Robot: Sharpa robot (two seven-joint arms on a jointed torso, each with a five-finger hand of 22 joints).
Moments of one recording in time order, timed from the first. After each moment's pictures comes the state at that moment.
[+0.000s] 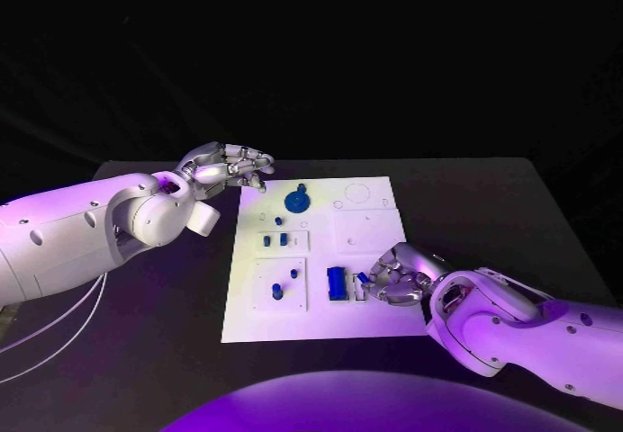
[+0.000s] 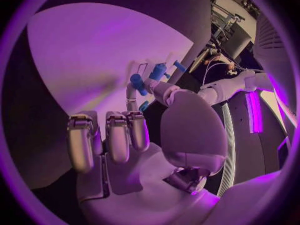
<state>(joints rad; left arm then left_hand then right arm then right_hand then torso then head) 1.18 -0.90 -0.04 1.41 -0.18 -0.05 0.24 1.32 -0.20 0.47 0.12 0.17 0.82 0.19 0.29 0.41 0.97 0.14 0.34 0.15 0.96 0.08 0.94 0.47 0.17 0.94 0.18 0.32 1.15 0.99 -0.96 -0.16 1.91 -1.33 -0.54 -0.52 1.07 -0.24 0.70 0.11 0.19 1.14 0.04 0.17 0.80 1.46 -0.03 1.49 1.31 1.46 -0.08 1.57 1.31 0.01 1.47 0.03 1.57 1.31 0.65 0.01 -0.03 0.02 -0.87</state>
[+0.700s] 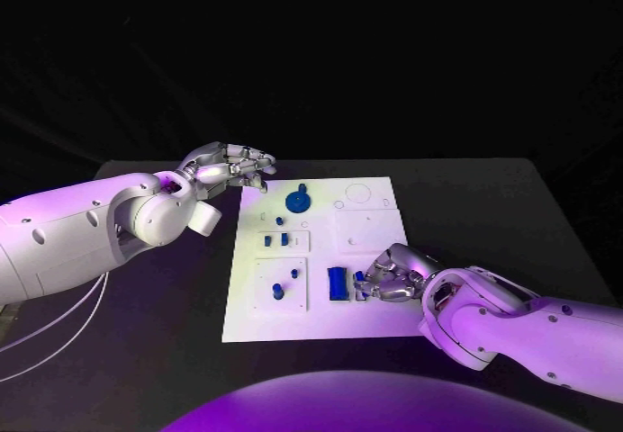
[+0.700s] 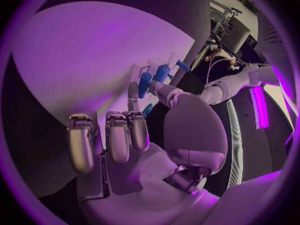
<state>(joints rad) 1.18 -0.90 -0.04 1.41 -0.18 -0.05 0.24 1.32 -0.20 0.47 0.12 0.17 0.82 0.19 0.29 0.41 0.97 0.14 0.34 0.15 0.95 0.07 0.94 0.47 0.17 0.94 0.18 0.32 1.15 0.99 -0.91 -0.16 1.86 -1.26 -0.53 -0.53 0.99 -0.25 0.66 0.12 0.15 1.14 0.04 0.18 0.79 1.46 -0.03 1.50 1.31 1.46 -0.08 1.57 1.31 0.01 1.47 0.03 1.57 1.31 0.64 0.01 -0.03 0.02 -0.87</state>
